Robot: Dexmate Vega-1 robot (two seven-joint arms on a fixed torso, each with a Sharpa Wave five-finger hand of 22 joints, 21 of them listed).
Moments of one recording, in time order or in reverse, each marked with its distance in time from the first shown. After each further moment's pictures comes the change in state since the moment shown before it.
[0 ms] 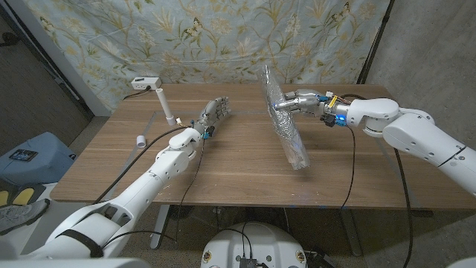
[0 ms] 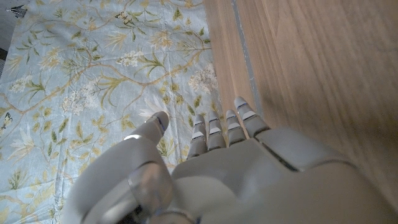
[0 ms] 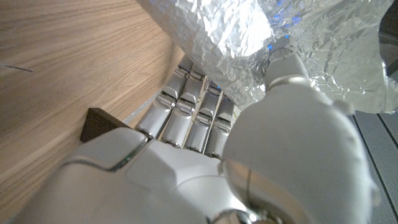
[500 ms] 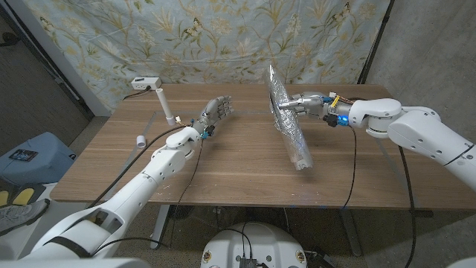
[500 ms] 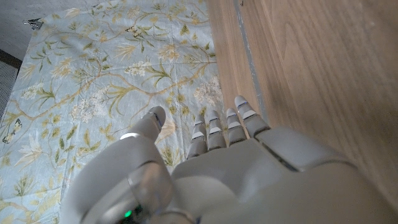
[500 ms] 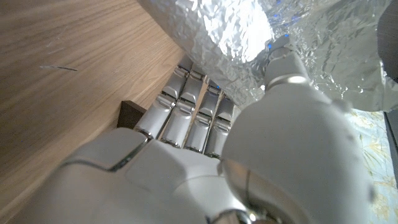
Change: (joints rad) left arm 0.032 0.041 -0.005 -0.100 -0.044 0.086 -0.006; left_hand 0.041 -0.042 -0.013 -0.076 0.008 -0.004 0.004 0.000 -0.002 0.011 0.011 0.000 0.000 0.031 0.016 0.000 -0.005 0.018 0.018 0.000 -0.003; right arm -0.008 -0.024 0.027 -0.045 0.056 -0.107 -0.099; right_hand 0.011 0.003 -0.002 -0.002 -0.001 0.009 0.009 -0.001 -0.001 0.014 0.014 0.008 0.000 0.011 0.004 -0.009 0.006 0.014 -0.007 0.010 0.000
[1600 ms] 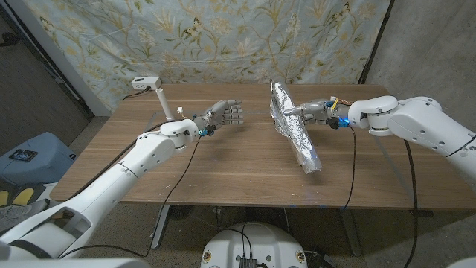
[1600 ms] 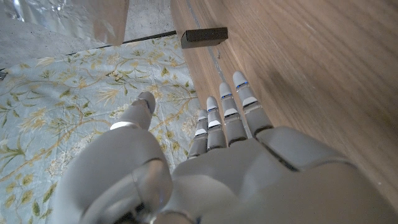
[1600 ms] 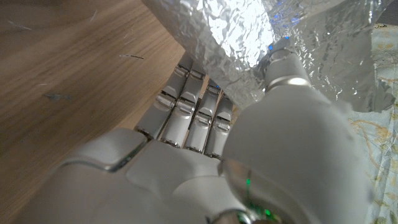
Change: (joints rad) left arm 0.020 0.208 0.022 -0.390 -0.077 0.404 0.093; left_hand 0.145 -0.076 -0.116 -0.082 0.021 0.050 0.097 0.012 0.000 0.155 0.037 0.107 0.088 0.328 -0.018 0.147 0.079 0.273 0.073 0.104 0.026; right arm 0.076 -0.019 -0.044 -0.043 0.042 -0.299 -0.212; right_hand -0.014 0.014 -0.007 0.007 0.002 0.007 0.014 -0.015 0.004 0.006 0.006 0.003 0.000 0.016 -0.002 -0.015 0.012 0.011 0.011 0.015 0.000
